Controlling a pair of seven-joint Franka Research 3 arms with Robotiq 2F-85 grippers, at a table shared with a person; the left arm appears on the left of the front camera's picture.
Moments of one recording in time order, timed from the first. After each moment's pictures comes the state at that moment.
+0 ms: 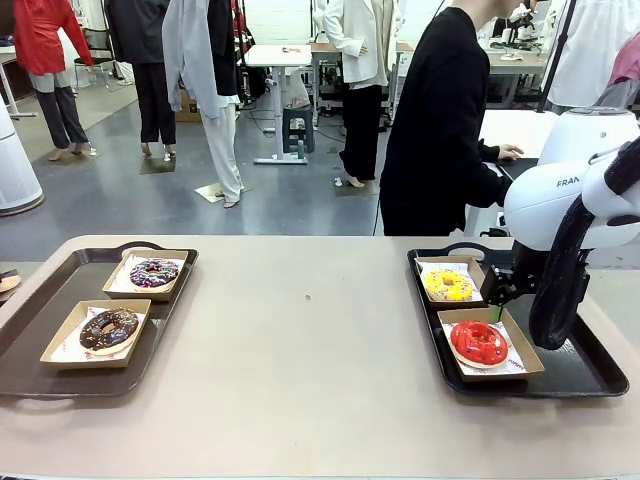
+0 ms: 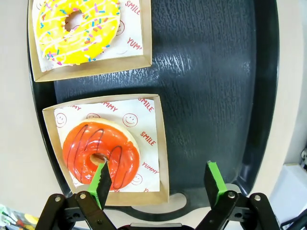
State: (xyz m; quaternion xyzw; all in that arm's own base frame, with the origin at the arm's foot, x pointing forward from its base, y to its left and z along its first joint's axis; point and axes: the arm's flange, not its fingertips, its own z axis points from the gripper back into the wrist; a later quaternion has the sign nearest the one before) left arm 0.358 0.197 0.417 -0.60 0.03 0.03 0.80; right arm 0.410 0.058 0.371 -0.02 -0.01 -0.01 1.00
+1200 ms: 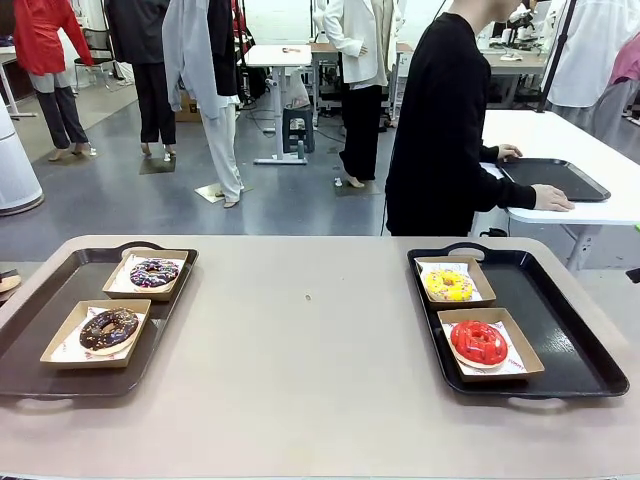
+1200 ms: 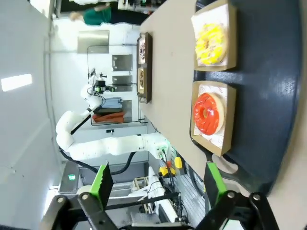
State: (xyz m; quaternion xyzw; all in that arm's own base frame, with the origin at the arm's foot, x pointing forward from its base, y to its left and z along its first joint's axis) left arm 0.358 0.197 0.417 -0.60 0.03 0.03 0.80; right arm 0.409 -0.233 0.390 0.59 -0.02 -0.01 0.81
